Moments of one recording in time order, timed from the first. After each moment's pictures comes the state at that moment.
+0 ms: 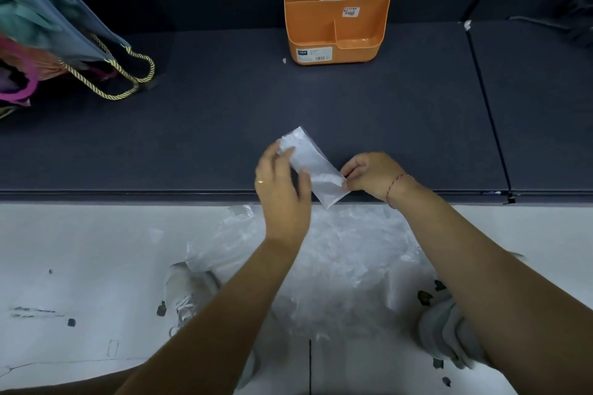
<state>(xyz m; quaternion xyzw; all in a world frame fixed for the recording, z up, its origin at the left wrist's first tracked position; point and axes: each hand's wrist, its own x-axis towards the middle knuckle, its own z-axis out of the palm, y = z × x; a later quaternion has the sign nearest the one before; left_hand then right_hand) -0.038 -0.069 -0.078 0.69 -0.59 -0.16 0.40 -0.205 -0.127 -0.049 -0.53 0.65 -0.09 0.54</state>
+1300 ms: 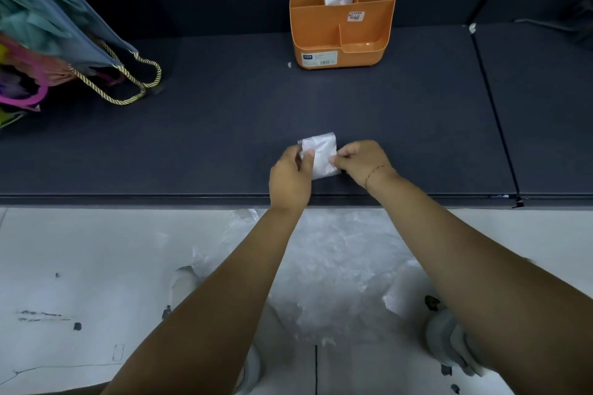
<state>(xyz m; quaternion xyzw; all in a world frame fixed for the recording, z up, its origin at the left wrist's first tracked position) -0.035 -0.115 -0.071 0.73 -0.50 -0.35 0.32 -0.173 -0.154 -0.065 -0.54 0.68 -0.17 0.47</state>
